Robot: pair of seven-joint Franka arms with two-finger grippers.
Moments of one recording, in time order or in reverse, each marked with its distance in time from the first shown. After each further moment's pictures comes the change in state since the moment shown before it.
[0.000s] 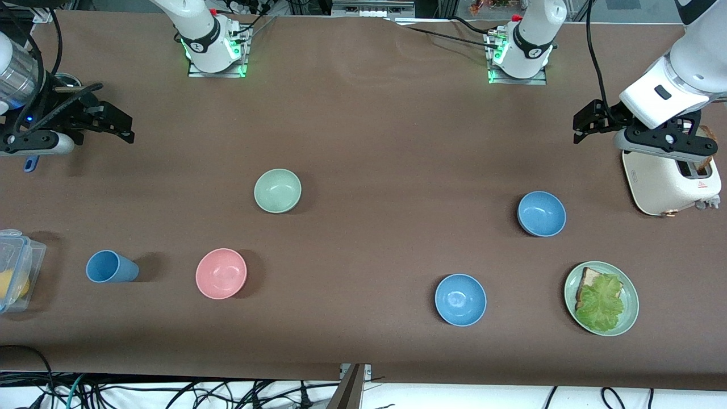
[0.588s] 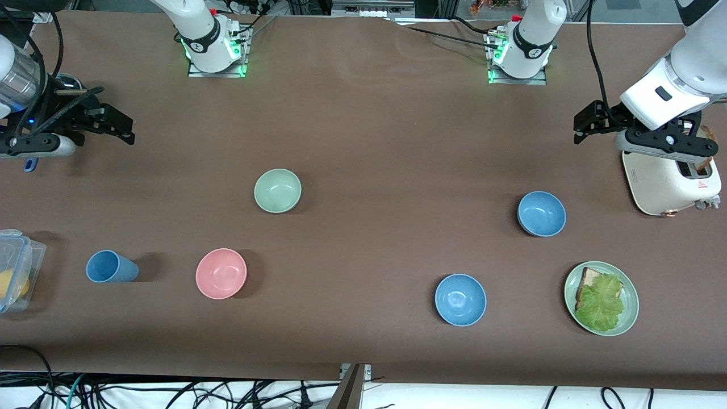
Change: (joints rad) left arm 0.003 0.003 0.001 0.000 0.000 -0.002 0.000; right arm -0.001 0.000 -0.004 -0.014 0.000 0.007 0.000
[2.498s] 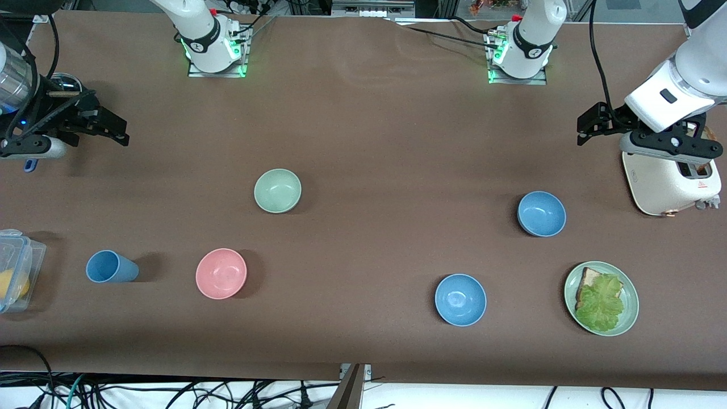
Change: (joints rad) left arm 0.007 0.003 0.004 0.001 0.000 0.000 0.000; right arm -0.002 0.000 -0.018 -0.003 0.000 0.004 0.000
